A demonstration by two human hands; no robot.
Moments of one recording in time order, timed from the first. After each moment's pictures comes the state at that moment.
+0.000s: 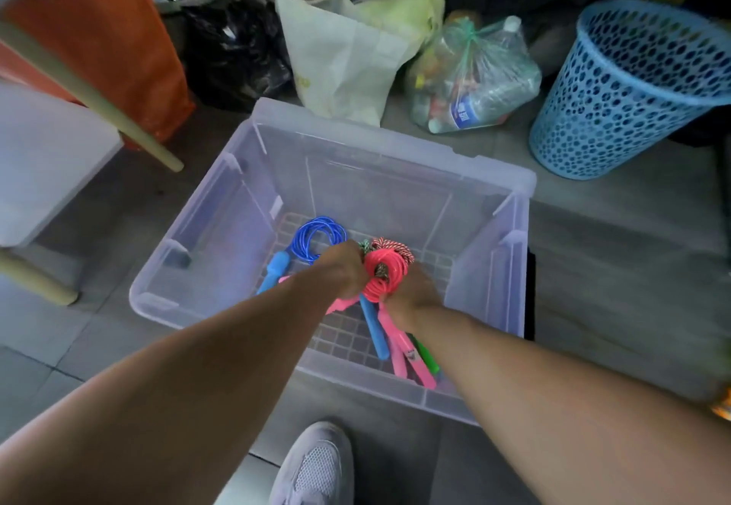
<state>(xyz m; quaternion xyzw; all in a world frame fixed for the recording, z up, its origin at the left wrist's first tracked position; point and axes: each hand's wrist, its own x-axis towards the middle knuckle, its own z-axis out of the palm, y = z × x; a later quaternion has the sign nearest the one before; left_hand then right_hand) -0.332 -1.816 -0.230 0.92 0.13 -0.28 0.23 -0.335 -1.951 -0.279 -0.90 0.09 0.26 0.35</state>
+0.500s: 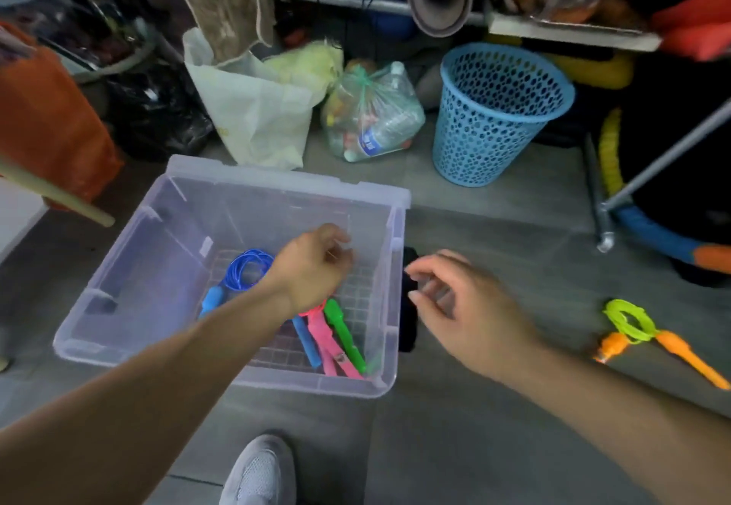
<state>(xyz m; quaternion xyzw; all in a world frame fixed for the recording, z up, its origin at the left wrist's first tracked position) -0.361 -1.896 -0.099 0.91 0.02 -0.12 0.40 -0.419 -2.124 -0.052 -0.93 -0.16 0.04 0.32</state>
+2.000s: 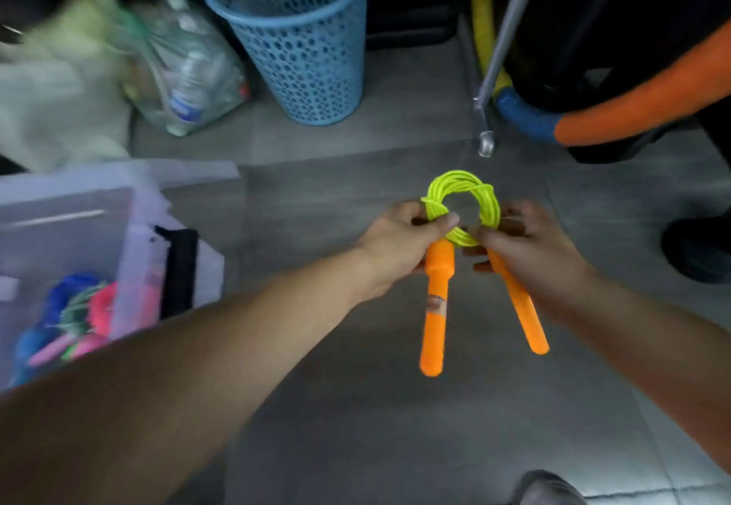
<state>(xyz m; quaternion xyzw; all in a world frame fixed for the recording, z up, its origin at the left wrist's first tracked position) -0.355 -2.283 -0.163 0.71 0.00 -0.33 0.62 -0.412 -2.447 -0.163 -0.73 0.24 0.06 0.64</state>
